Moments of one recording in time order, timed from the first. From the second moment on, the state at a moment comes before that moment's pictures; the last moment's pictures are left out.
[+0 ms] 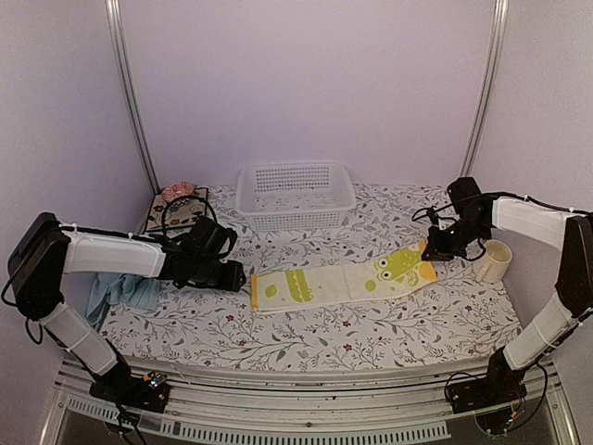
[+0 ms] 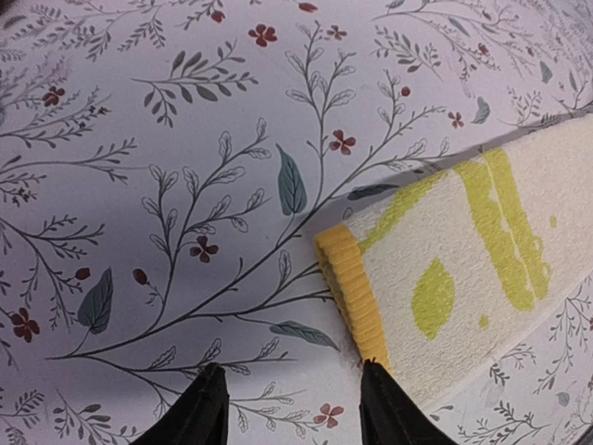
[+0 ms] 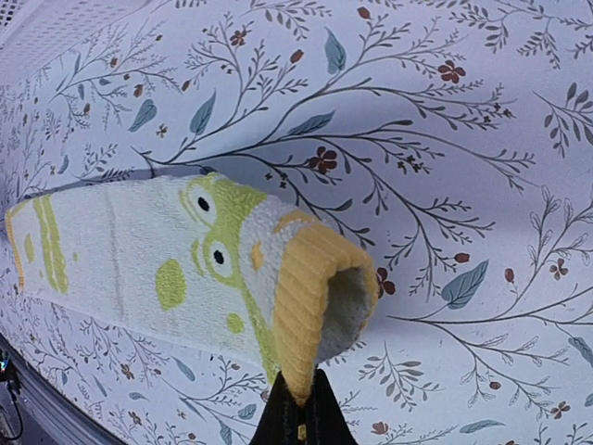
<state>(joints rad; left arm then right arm) -0.68 1.56 0.82 -0.20 -0.11 -0.46 0.19 1.55 1.06 -0.68 -0.25 0.20</state>
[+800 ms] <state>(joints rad) -0.68 1.57 0.83 -0.23 -0.13 -0.48 0.58 1.66 1.30 -0.61 -0.48 0.19</state>
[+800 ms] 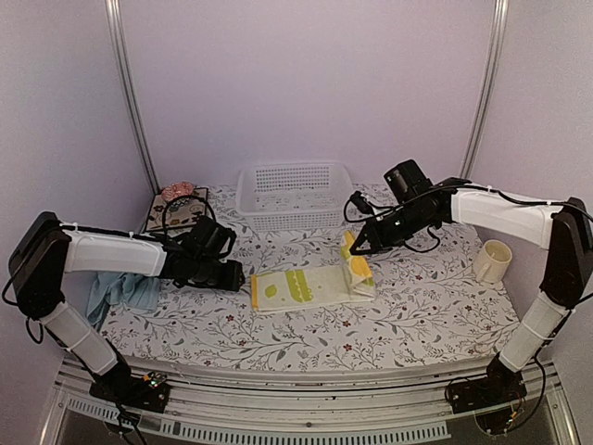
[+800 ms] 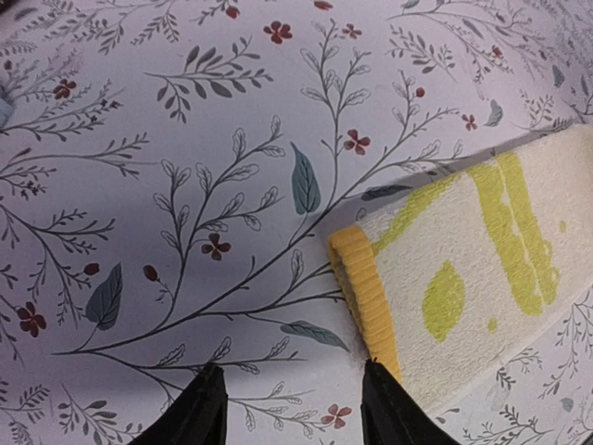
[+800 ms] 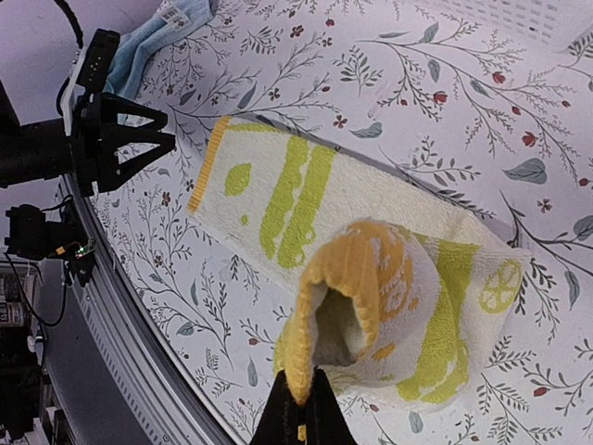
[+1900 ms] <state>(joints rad) -0.68 1.53 0.83 -0.25 -0.17 -0.48 0.76 1.97 1.52 -0.50 -0.54 0.23</state>
